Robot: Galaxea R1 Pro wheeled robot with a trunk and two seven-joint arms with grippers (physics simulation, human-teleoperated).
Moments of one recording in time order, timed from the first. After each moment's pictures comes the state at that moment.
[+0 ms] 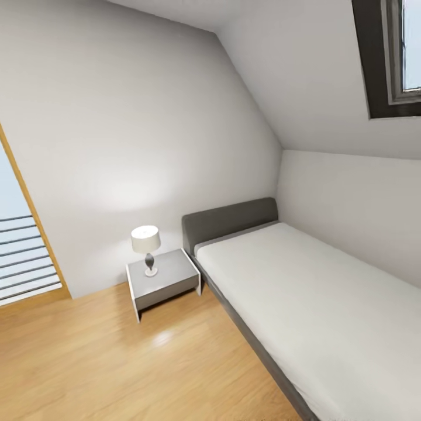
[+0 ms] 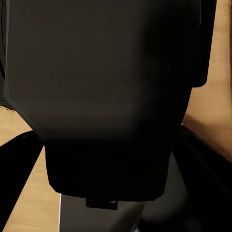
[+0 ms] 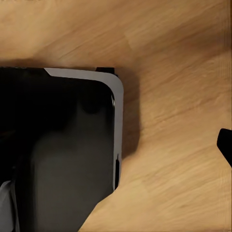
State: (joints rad) left arm -0.22 -0.01 -0.24 0.00 0.84 -0.06 0.23; right arm -0.11 -0.13 0.03 0.03 -0.02 -0.16 0.15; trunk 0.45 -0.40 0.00
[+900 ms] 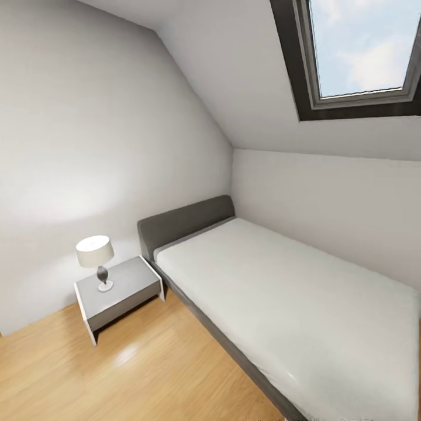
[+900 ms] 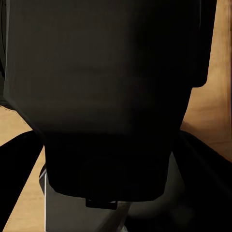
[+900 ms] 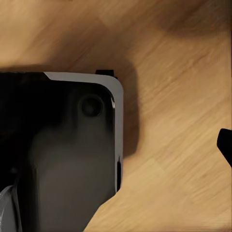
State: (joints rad) left arm -0.22 -0.01 -0.24 0.00 0.83 -0.06 0.15; right arm -0.11 -0.13 0.00 0.03 -0.02 -0.16 0.15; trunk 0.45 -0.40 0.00
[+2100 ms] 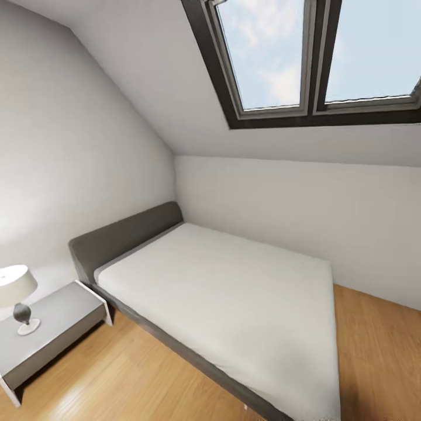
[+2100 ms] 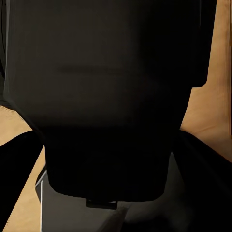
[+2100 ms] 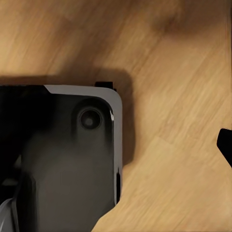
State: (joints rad) left arm -0.22 -0.01 -0.24 0.00 0.83 -0.06 0.16; right arm -0.11 -0.13 0.00 0.03 -0.02 -0.17 0.15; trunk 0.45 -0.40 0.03
